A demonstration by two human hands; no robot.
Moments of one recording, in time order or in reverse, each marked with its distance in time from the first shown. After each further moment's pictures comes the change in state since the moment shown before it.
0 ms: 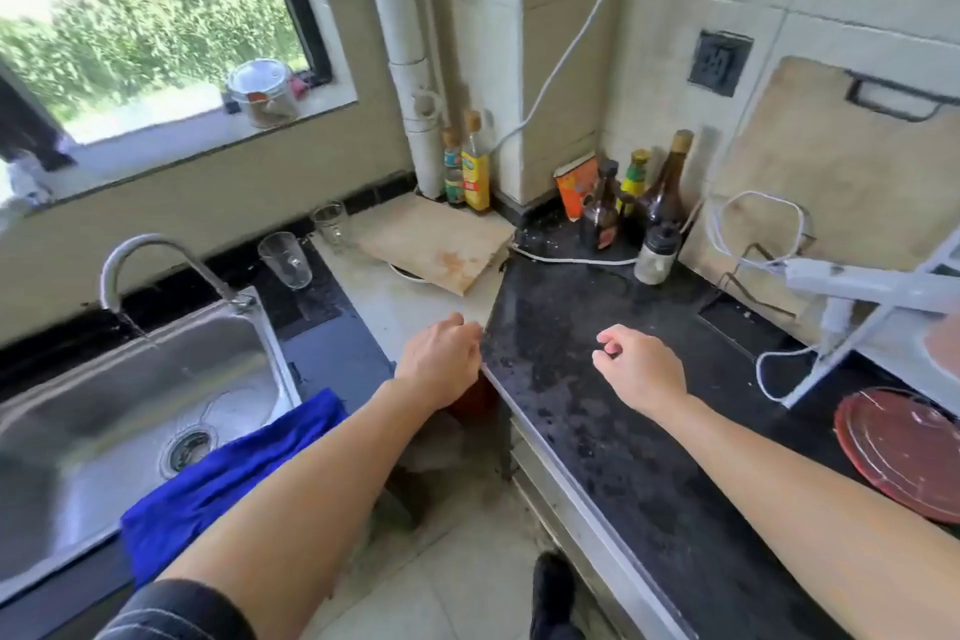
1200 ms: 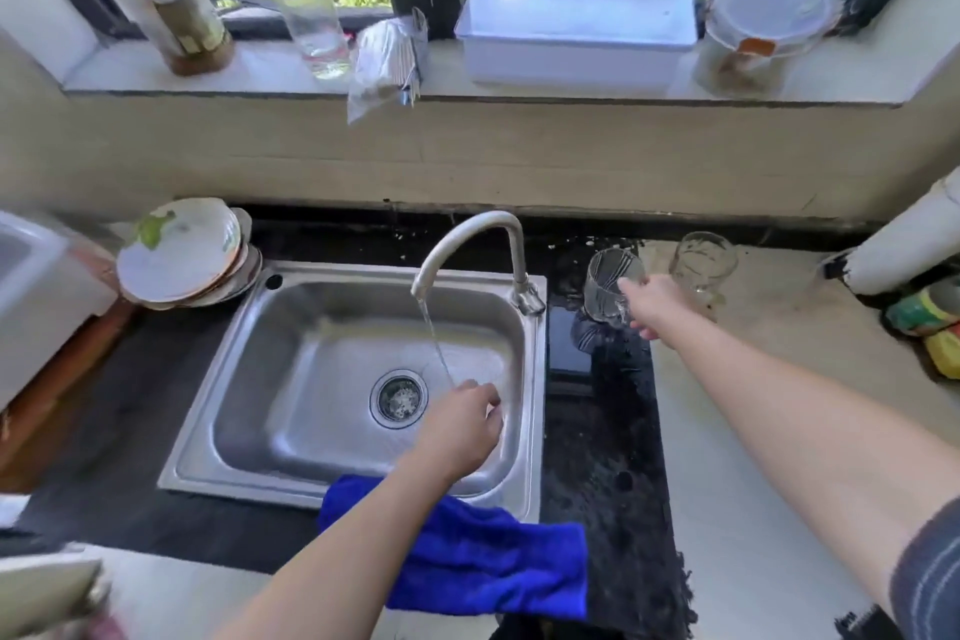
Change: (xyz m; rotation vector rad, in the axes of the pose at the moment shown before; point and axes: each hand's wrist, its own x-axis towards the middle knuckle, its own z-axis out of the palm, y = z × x) left_hand -0.025 -0.389 0.005 -0.275 -0.004 -0.851; right_hand 0.290 -0.469 0.304 0.022 -0.525 -0.043
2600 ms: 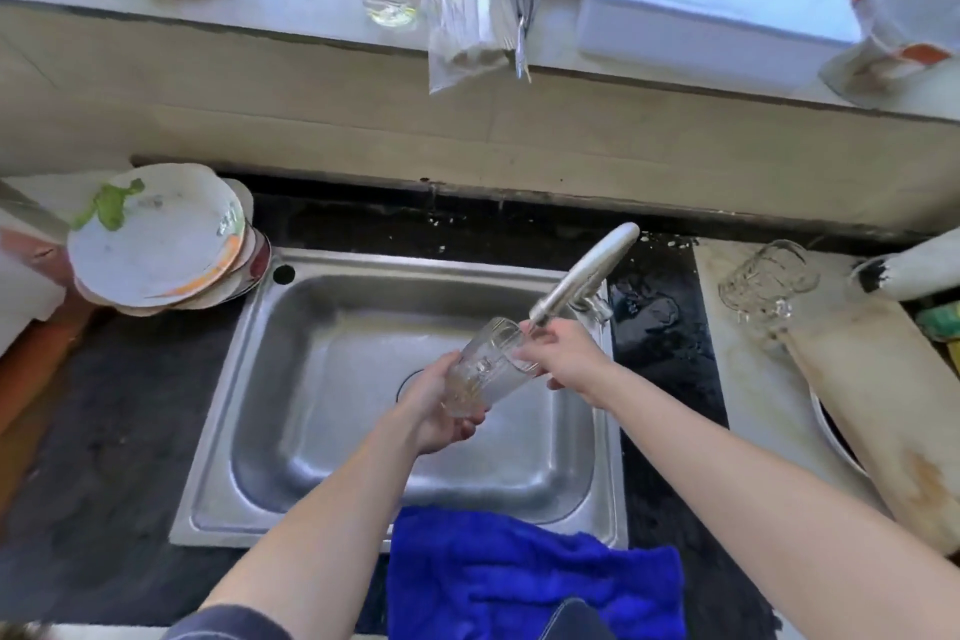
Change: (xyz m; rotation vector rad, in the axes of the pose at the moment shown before) left_hand 0.080 -0.162 -0.027 -1.514 -0.616 -0.739; right_hand -0.113 -0.121 0.147 0.236 -0.461 -0.032
